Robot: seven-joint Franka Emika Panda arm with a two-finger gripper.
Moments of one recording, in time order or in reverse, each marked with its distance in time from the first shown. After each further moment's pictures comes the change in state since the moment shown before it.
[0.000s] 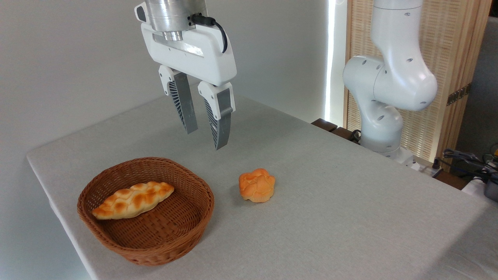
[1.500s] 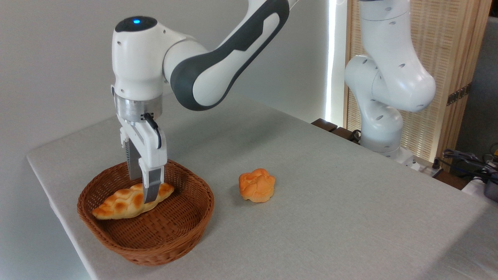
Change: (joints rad) arm -0.093 0.234 -0.133 -0.223 -0.118 0.687 0.024
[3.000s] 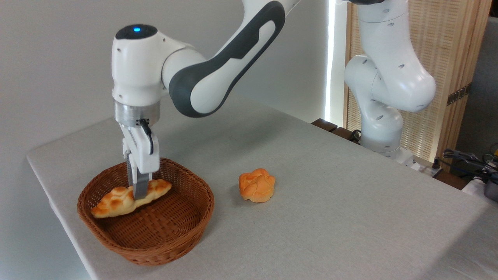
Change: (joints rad) arm 0.003 0.020 -0.009 0.006 0.006 0.053 0.074
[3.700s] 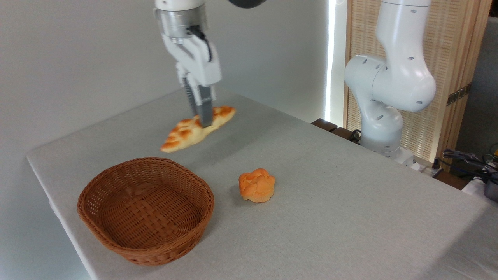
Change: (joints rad) arm -0.005 -0.439 0.053 -0.100 -0.005 -0.614 -0.010
